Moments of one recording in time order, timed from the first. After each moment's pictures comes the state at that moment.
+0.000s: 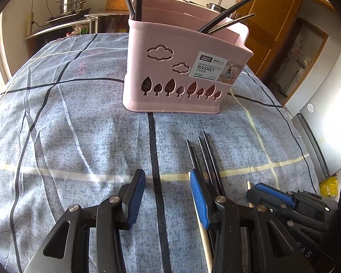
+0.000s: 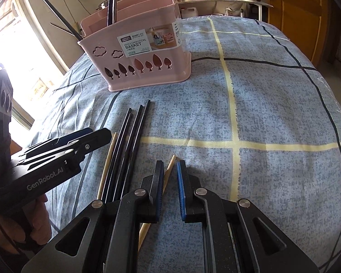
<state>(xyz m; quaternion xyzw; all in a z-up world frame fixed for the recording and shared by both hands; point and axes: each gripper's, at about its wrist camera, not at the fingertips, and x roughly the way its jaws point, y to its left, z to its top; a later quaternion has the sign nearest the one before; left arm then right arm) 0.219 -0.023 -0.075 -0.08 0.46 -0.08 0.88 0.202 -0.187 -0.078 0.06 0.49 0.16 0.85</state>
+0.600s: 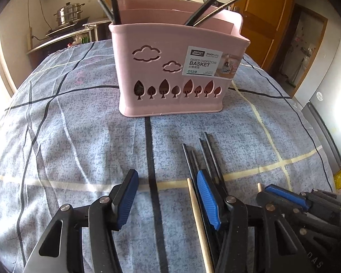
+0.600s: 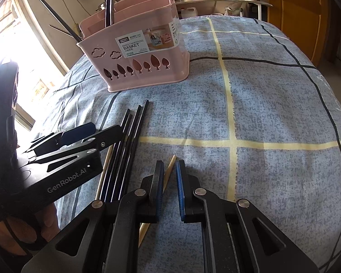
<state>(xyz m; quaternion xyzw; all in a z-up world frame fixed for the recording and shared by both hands) 0.223 -0.038 -0.078 -0.03 0.46 -0.06 0.88 0.200 -0.191 -0.079 0.06 0.49 0.16 0.85</state>
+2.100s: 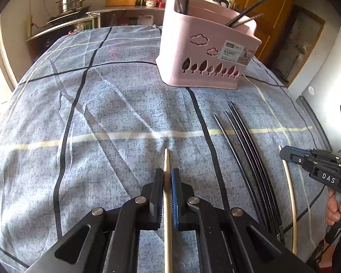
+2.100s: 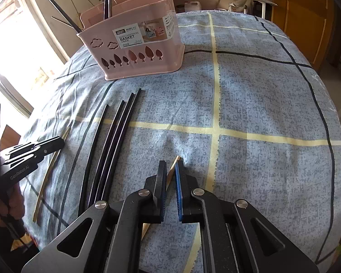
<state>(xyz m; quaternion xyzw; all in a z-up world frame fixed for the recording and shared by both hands) 0.176 0.034 -0.075 -0.03 0.49 -0.09 0.86 0.196 -0.202 -0.075 0.03 0.51 0.16 0.84</state>
